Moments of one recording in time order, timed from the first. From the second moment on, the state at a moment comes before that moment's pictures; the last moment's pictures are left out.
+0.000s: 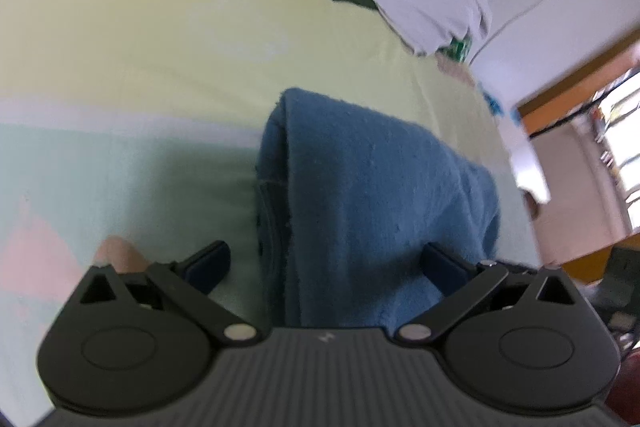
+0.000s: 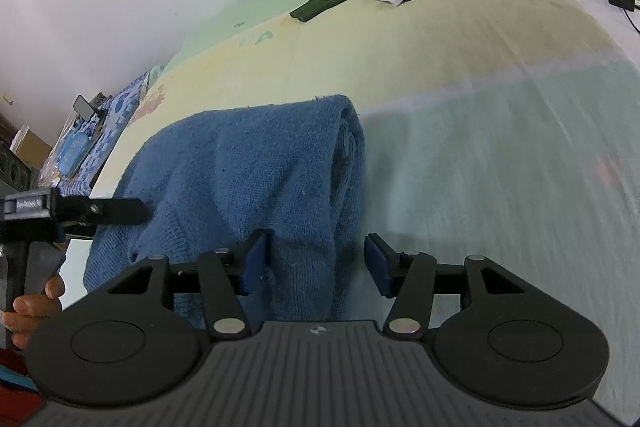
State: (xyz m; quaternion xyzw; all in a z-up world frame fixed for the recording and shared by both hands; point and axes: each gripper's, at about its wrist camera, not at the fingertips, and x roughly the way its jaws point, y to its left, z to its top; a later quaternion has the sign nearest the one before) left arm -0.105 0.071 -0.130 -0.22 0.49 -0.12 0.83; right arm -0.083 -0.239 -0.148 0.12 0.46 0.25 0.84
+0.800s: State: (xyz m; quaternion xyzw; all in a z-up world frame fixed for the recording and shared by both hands) left arm -0.100 0.051 -0.127 -0.17 0.52 -0.08 0.83; right arm -0.078 -0.232 -0.149 0.14 0.47 0.26 0.84
